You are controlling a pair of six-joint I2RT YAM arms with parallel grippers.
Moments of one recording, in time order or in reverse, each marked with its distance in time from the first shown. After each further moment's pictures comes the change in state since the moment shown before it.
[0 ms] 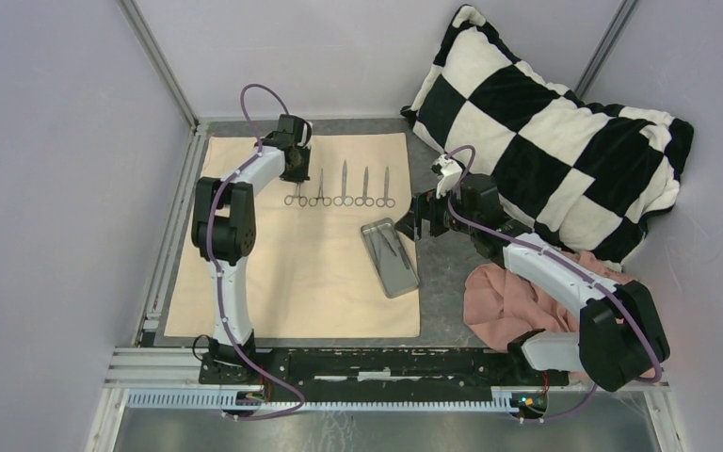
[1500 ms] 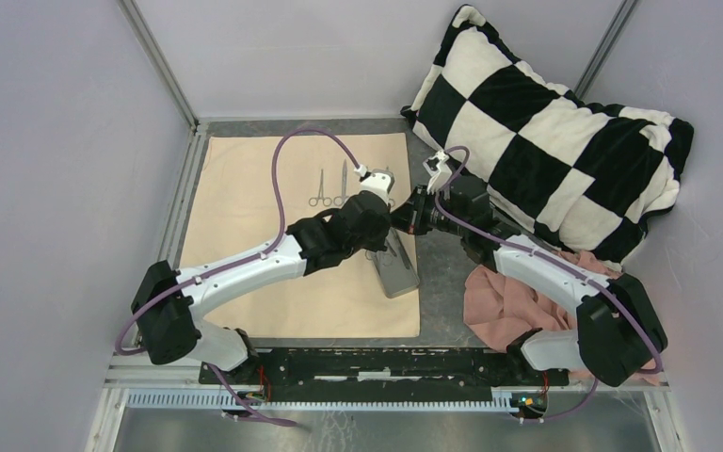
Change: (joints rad) left arm -0.779 -0.718 -0.521 0.134 -0.242 -0.449; right arm 0.098 0.023 -0.003 0.184 -0.060 0.422
